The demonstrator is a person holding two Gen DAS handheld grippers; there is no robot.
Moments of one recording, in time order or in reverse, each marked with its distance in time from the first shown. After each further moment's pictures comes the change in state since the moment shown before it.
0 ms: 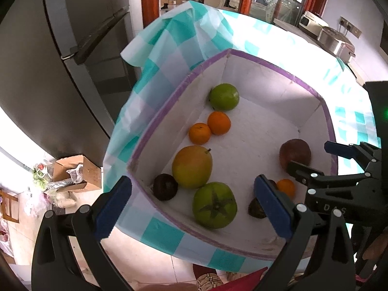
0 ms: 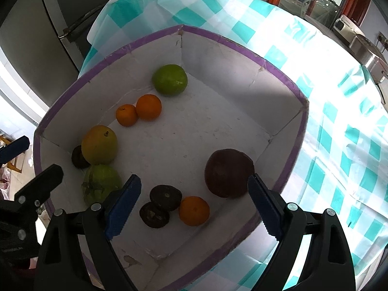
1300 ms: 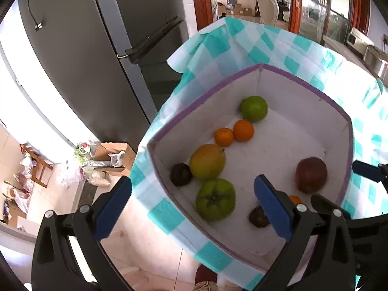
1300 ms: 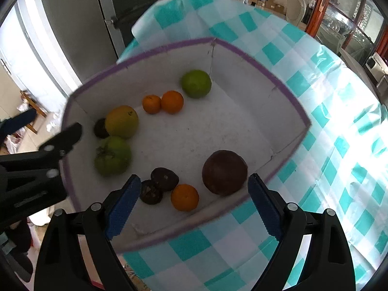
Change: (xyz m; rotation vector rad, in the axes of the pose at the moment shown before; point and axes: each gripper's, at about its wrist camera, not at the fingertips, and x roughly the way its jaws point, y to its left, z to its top) left arm -0.034 -0.058 -0.008 -0.146 -0.045 0.329; right arm -0.040 -0.029 -0.023 -0.231 -0.098 0.157
